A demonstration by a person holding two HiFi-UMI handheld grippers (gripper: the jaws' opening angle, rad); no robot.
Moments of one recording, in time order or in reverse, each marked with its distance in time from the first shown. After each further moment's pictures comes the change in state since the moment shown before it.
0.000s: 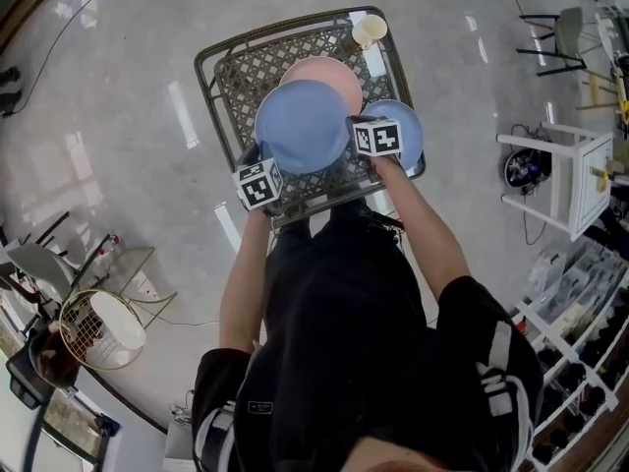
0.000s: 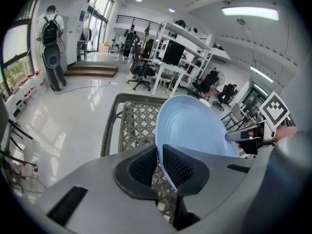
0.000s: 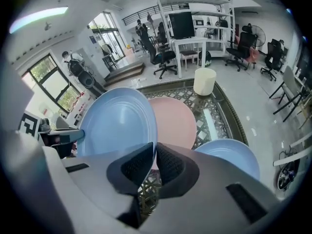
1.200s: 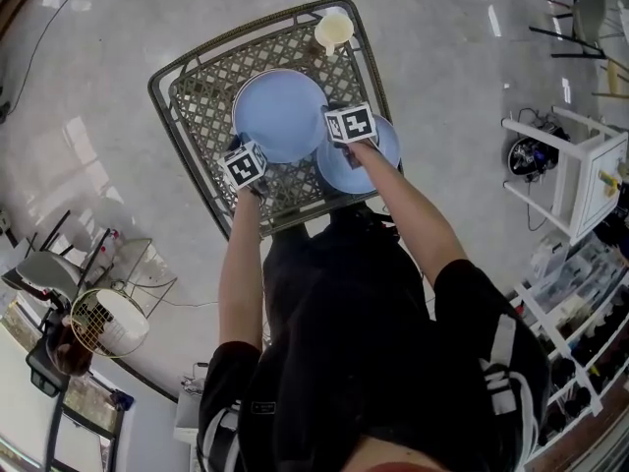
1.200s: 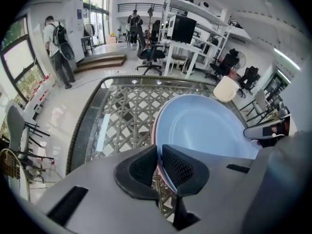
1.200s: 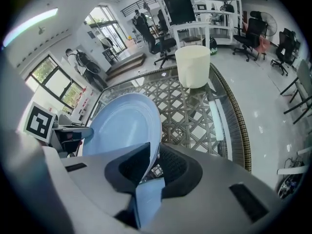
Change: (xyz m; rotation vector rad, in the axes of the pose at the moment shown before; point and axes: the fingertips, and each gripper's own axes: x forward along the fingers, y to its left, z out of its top) left arm 0.136 -0.037 0.014 -0.023 0.175 0.224; right arm 0.074 -0.109 0.033 -0.008 0.113 0.084
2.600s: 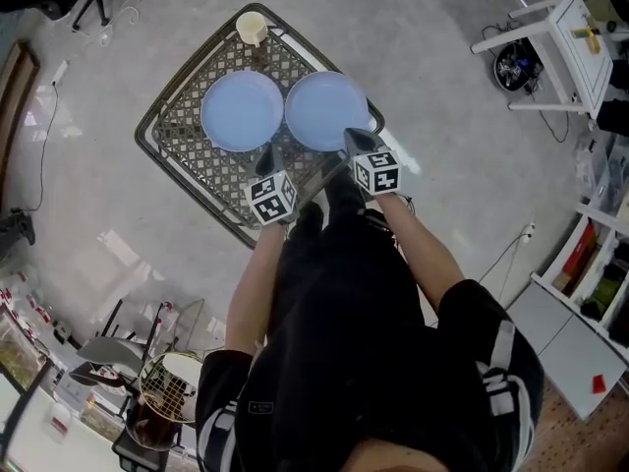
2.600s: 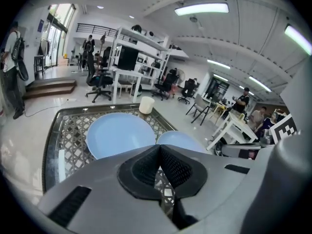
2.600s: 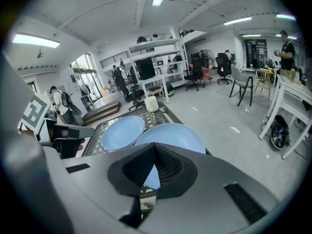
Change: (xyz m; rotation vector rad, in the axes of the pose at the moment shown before) left arm -0.157 -0.139 -0.072 0.364 -0.275 -0.488; right arm -0.187 0.037 -0.186 0.273 -0.590 -0.295
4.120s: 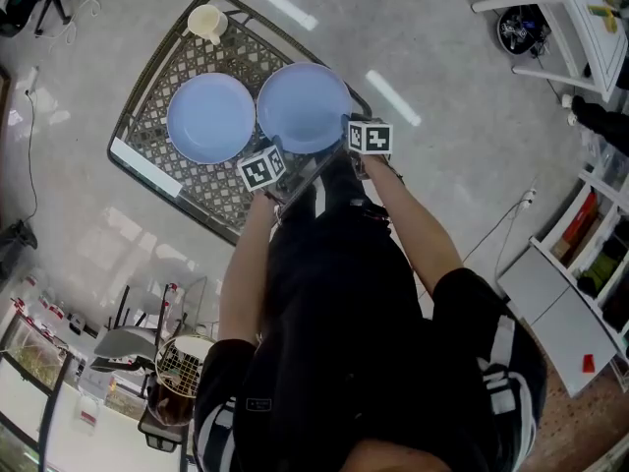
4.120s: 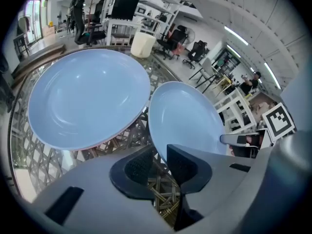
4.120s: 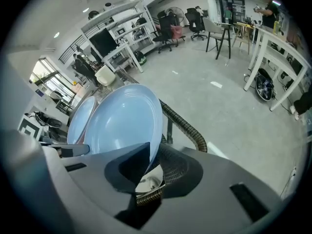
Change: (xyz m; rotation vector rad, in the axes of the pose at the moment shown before) left arm 0.133 -0.020 -0.097 -0.071 0.477 -0.039; right arm 0.075 -0.126 -0.093 0.349 0.395 -0.122
